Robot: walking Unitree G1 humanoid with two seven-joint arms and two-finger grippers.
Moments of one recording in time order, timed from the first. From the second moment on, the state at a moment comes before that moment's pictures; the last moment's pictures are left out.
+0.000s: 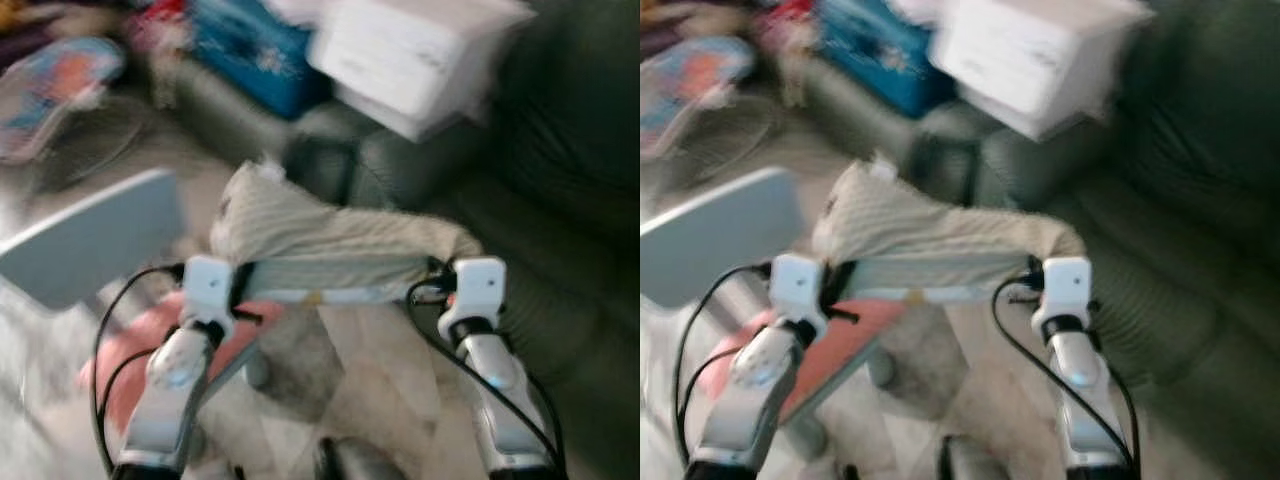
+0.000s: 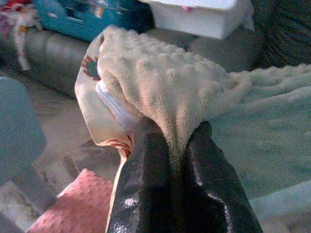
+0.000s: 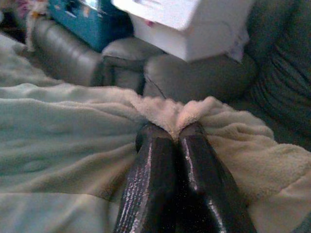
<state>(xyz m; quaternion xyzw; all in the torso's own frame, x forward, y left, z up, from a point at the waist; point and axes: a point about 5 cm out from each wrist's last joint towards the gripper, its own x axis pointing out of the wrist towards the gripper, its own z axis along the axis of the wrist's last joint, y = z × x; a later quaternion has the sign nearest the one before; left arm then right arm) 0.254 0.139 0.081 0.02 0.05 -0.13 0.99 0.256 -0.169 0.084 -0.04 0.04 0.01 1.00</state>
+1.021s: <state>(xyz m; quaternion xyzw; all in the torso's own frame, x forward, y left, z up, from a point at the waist) 0.250 0.133 0.078 0.01 0.07 -0.15 0.99 0.250 -0.174 0.080 -0.04 0.05 -0.01 1.00</state>
